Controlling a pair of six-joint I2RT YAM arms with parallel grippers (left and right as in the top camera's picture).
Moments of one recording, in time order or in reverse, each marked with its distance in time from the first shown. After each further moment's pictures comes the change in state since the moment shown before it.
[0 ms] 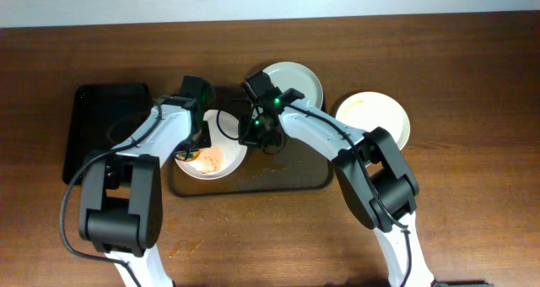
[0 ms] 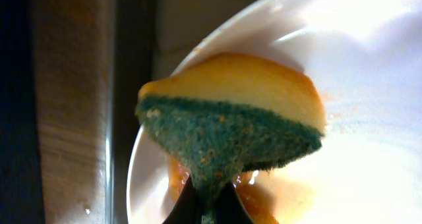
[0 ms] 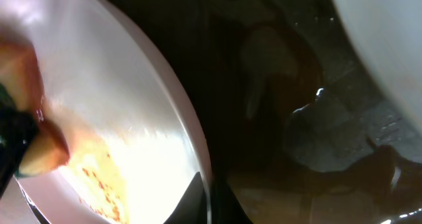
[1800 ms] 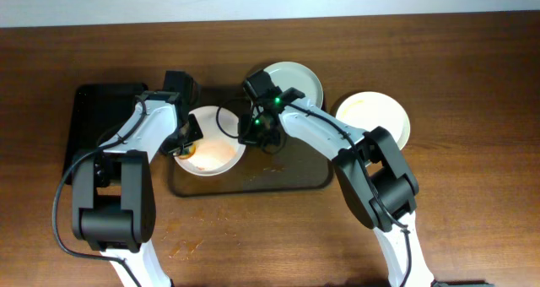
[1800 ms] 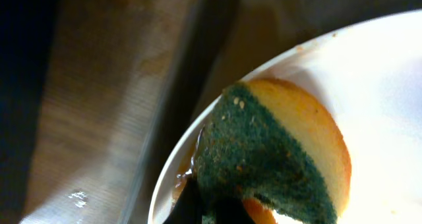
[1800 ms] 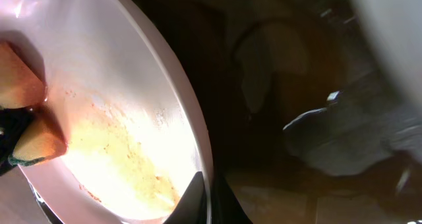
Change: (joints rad) left arm 0.082 0.014 0.039 -0.021 0.073 -0.164; right arm 0.000 0.003 0.003 0.005 -0.018 -0.003
